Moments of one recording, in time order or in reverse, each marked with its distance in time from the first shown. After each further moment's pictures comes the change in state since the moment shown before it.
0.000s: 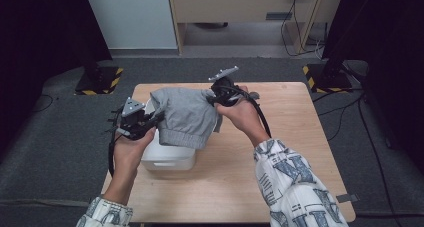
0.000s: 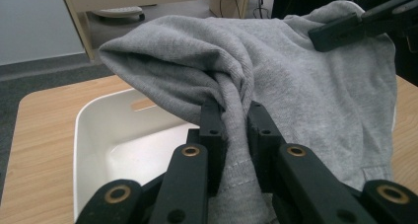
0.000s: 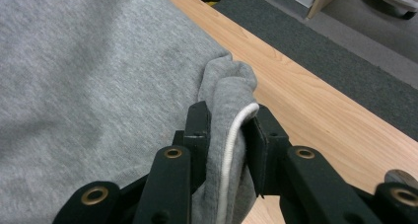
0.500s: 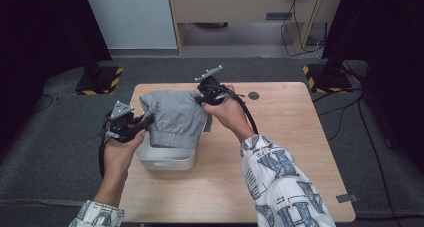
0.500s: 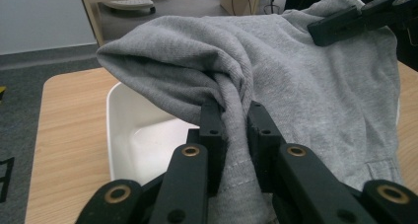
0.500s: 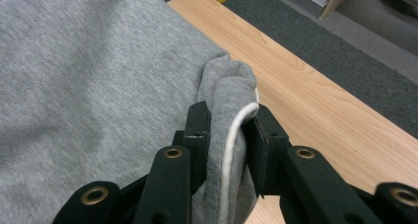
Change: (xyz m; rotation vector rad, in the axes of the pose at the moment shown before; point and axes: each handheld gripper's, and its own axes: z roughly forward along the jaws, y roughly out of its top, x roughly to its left) left arm 0.026 -0.014 -0.008 0.011 0.033 -0.031; right arm 0.019 0.017 0.030 0.023 0.028 -0.018
